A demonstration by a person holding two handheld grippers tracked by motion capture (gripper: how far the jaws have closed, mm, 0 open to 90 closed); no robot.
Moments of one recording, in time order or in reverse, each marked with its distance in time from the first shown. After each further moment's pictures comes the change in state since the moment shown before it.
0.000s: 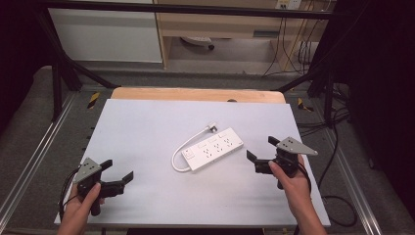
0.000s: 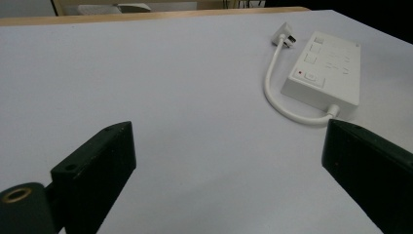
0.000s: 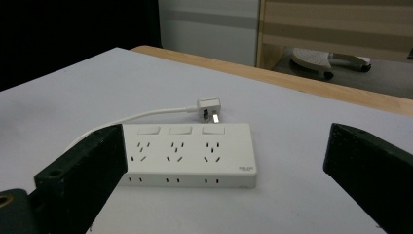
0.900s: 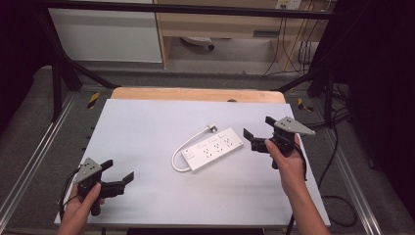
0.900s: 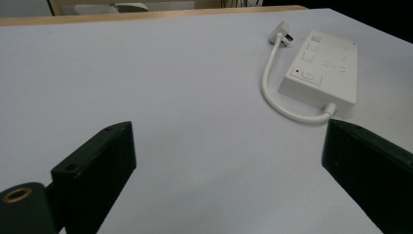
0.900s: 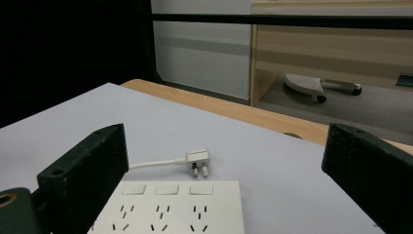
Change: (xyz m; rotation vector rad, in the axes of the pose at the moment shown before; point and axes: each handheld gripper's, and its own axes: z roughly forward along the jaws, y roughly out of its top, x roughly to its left) left arm -0.001 0.000 0.000 0.003 -0.008 0.005; right arm -0.011 0.044 0.027 -0.086 -0.018 0.004
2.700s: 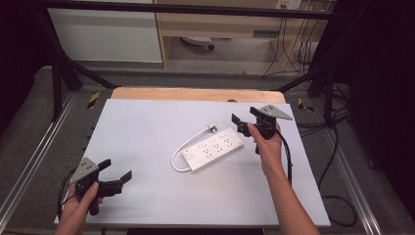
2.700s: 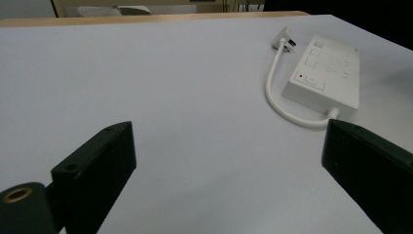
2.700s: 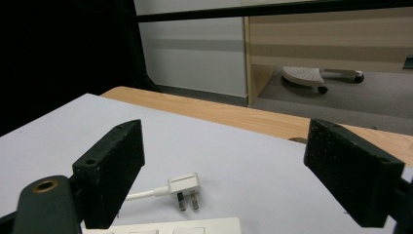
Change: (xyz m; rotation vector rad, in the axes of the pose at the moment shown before) left arm 0.005 0.000 -0.003 -0.013 0.002 -0.019; right arm -0.015 -0.010 0.076 0.002 -0.028 0.084
